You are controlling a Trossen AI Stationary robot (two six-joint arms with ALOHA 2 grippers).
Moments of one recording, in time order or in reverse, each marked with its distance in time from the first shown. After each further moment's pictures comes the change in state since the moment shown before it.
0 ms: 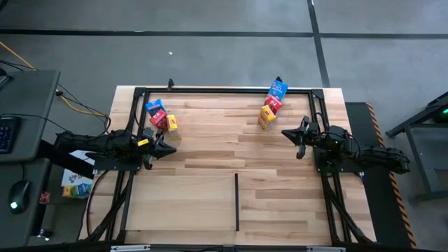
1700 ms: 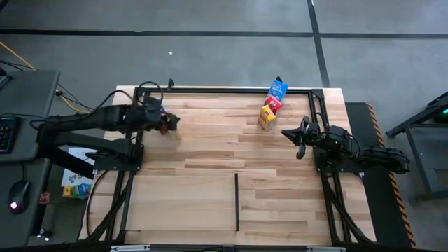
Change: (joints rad) left arm 0.249 0.869 0.908 -0.905 -0.386 -0.632; right arm 0.000 0.000 0.000 0.000 0.000 0.000
